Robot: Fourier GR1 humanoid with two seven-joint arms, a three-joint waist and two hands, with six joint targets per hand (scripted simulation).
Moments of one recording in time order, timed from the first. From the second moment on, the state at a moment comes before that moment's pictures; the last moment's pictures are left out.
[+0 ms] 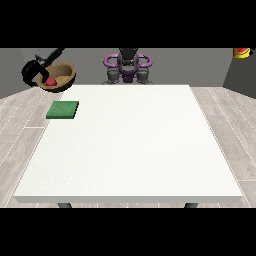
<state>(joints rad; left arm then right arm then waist) -0.55 0.73 0.58 -1.03 0.33 -0.45 0.00 -0.44 -0.67 -0.32 -0.83 -0.14 0.03 0.14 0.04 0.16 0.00</state>
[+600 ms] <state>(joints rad) -0.55 0.77 0.58 -1.01 0.35 -0.47 -0.05 -0.51 -0.58 -0.36 -0.71 -0.16 -0.02 0.05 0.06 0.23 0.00</state>
